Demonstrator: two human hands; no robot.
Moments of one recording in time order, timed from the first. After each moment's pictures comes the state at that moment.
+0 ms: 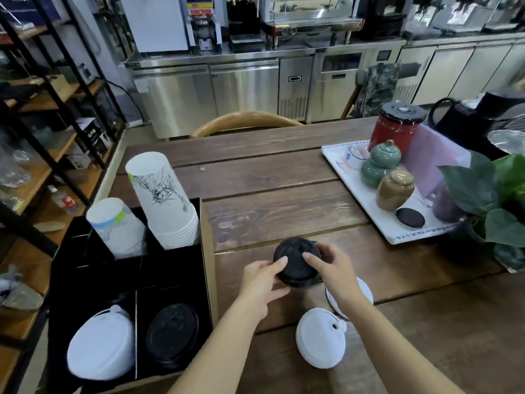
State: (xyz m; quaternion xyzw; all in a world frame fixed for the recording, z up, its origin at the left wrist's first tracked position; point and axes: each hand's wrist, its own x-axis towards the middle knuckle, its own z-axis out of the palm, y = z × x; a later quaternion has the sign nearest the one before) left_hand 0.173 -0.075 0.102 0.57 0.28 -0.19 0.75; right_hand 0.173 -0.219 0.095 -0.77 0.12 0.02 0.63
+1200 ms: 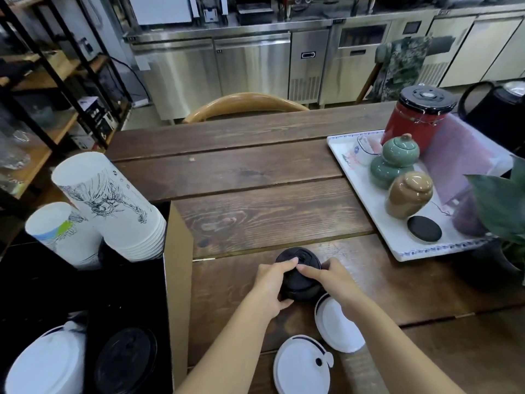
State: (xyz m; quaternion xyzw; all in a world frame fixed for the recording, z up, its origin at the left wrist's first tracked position) left_hand 0.233 -0.139 0.074 0.53 0.38 -0.26 0.71; right_hand 0.238 -0.270 0.046 -0.74 0.22 0.24 0.59
